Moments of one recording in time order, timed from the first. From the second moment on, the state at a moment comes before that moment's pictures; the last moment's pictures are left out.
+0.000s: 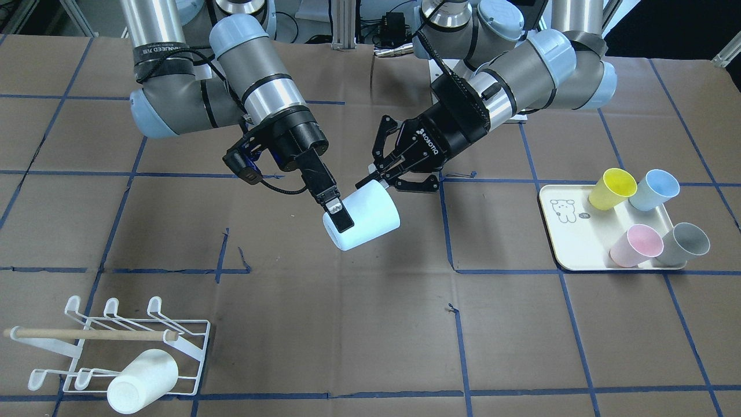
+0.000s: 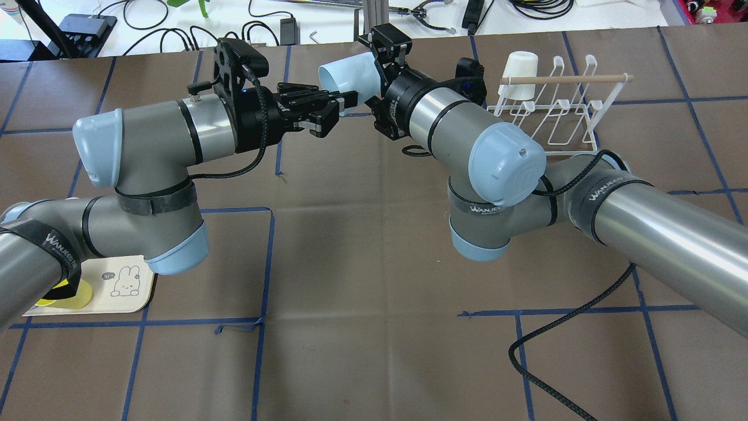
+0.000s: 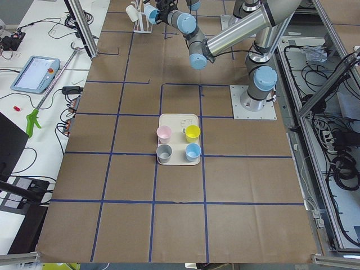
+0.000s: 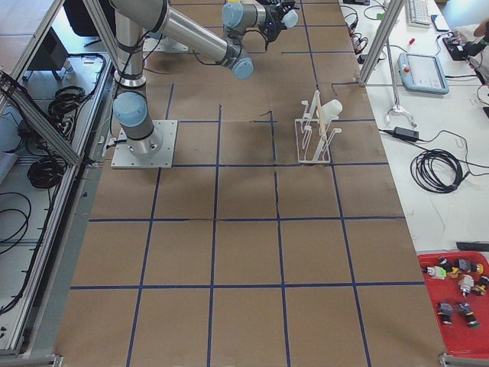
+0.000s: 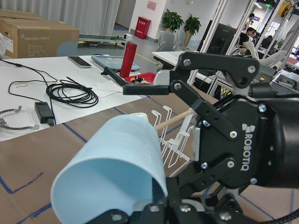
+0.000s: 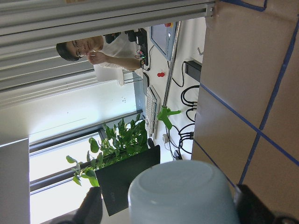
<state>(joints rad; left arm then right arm) -1.54 -1.71 -2.10 -0.01 0.59 0.25 1.85 -1.26 1.96 -3.50 -1.29 1.72</state>
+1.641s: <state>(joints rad) -1.55 -1.70 -2.09 0.00 0.60 0.19 1.85 -1.25 1.96 -3.50 -1.28 1.66</state>
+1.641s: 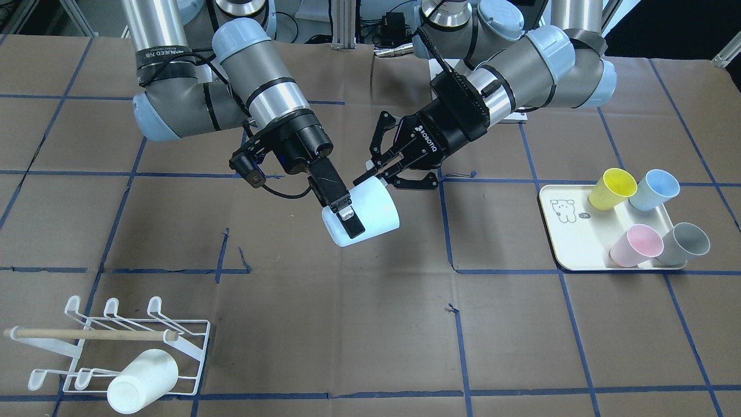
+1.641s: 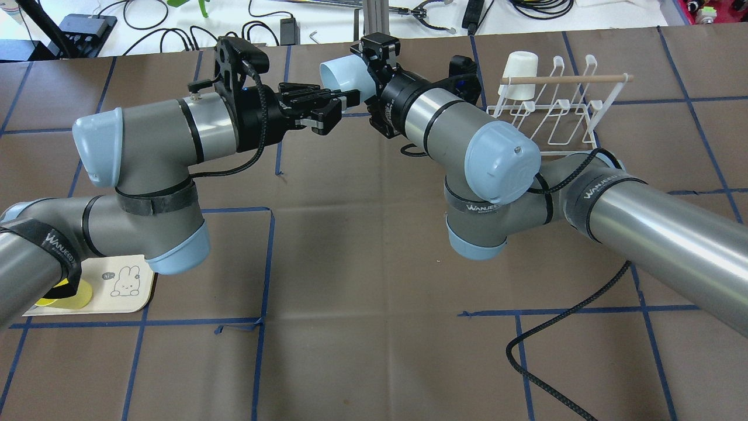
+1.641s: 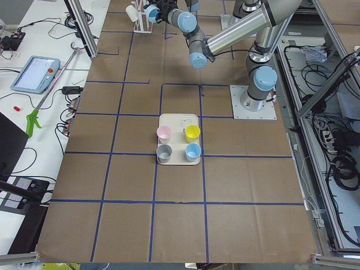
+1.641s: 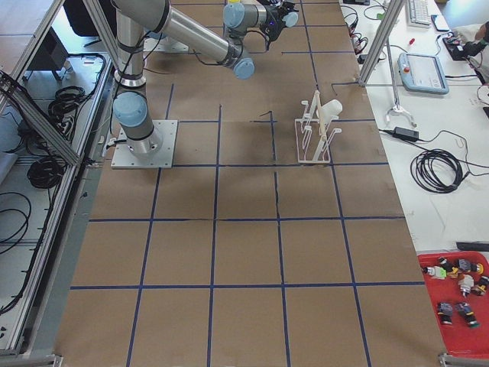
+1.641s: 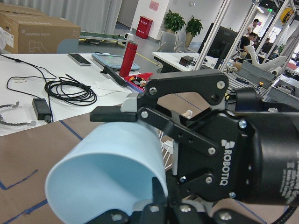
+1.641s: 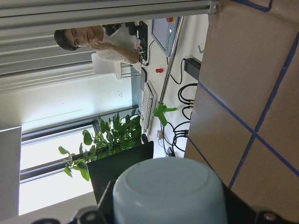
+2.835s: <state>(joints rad) -1.42 -1.68 -2.11 0.04 0.72 0.10 1.81 -1.22 1.95 -3.51 -1.28 1.51</state>
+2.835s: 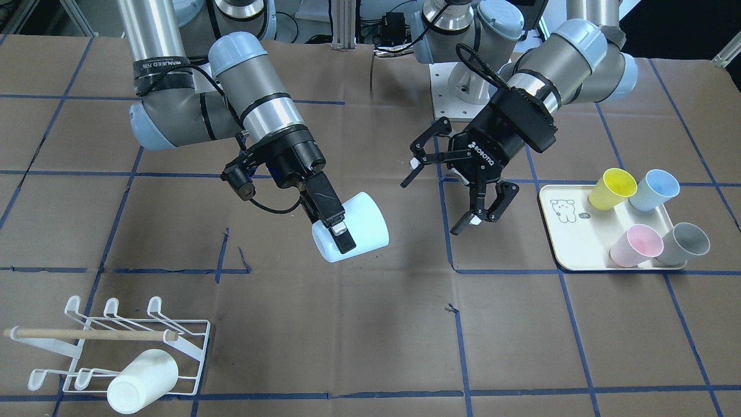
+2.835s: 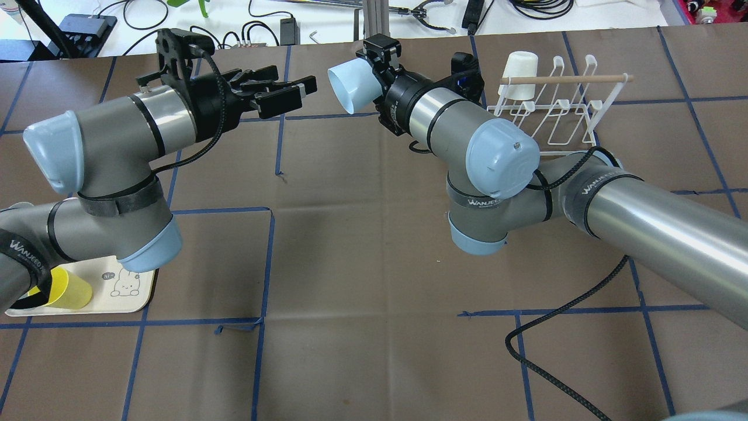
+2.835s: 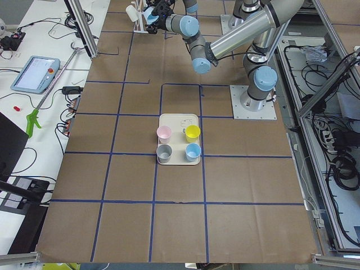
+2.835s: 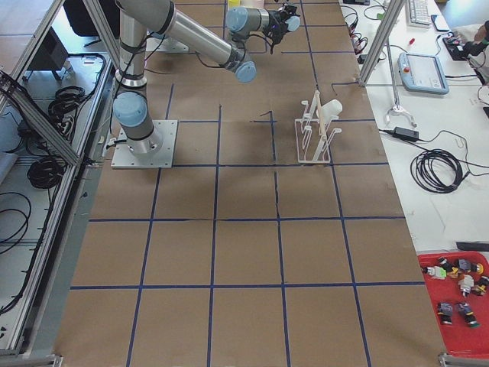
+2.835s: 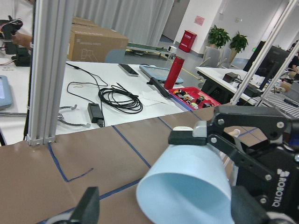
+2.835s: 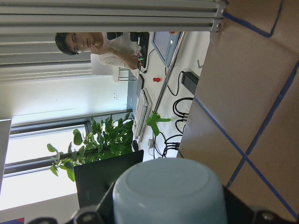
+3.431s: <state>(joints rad) -1.41 -1.68 -1.99 -0.27 1.04 0.10 1.66 -1.22 1.93 -3.51 -1.28 1.11</state>
